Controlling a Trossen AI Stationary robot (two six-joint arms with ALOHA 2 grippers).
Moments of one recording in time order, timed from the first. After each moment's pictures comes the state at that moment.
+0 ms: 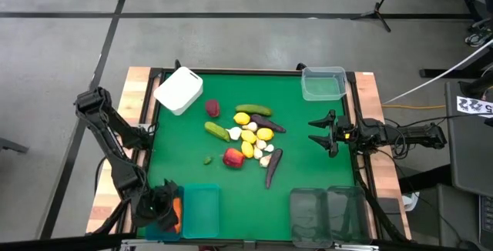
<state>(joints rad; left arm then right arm) -1.04 1.38 0.84 -0.41 -0.21 -1.78 0.07 0.05 0.03 0.00 0.17 0.23</state>
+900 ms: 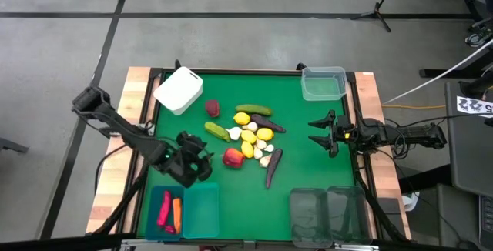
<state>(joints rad) -0.56 1.38 0.84 -0.66 -0.79 -1.10 0.07 0.05 0.03 -0.01 0.16 0.26</state>
